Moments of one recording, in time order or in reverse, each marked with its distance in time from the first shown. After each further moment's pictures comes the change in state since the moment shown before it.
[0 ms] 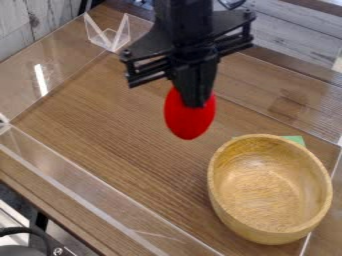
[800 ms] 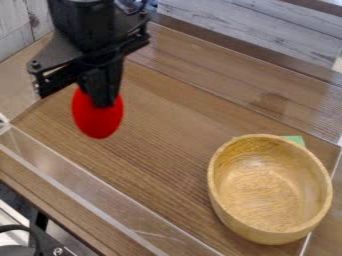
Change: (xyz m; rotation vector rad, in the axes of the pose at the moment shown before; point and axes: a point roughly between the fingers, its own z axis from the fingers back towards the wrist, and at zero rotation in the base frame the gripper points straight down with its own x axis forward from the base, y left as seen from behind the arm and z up) arm 0.038 0.070 -0.001 0.144 -0.141 0.372
